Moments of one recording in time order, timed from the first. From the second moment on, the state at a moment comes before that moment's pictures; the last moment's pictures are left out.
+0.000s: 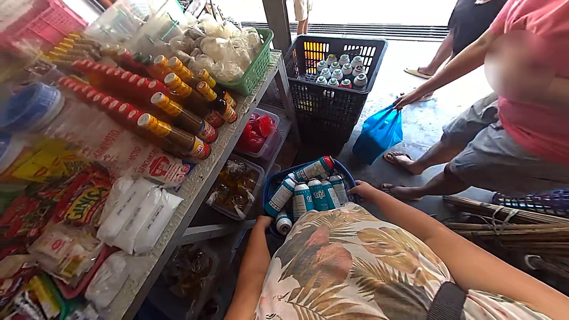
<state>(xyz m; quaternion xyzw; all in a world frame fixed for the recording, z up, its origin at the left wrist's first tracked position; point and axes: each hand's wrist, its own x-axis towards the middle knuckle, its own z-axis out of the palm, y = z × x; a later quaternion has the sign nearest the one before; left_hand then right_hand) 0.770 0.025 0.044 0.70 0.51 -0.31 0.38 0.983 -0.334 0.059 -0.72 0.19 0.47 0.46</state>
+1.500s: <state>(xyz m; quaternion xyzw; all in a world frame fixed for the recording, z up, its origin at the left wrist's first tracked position) 0.792 0.043 -0.003 0.73 0.47 -0.30 0.39 0.992 -0.343 0.067 -0.73 0.19 0.48 0.44</state>
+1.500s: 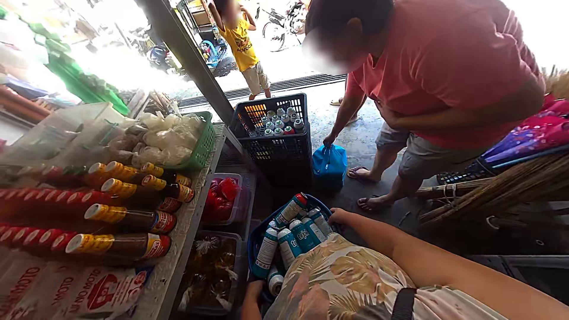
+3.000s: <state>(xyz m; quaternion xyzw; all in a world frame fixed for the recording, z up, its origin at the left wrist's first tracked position) 0.798 0.066 0.005 0.72 0.47 -0.35 0.37 0.974 -0.320 0.066 -0.72 0.22 0.48 0.45</state>
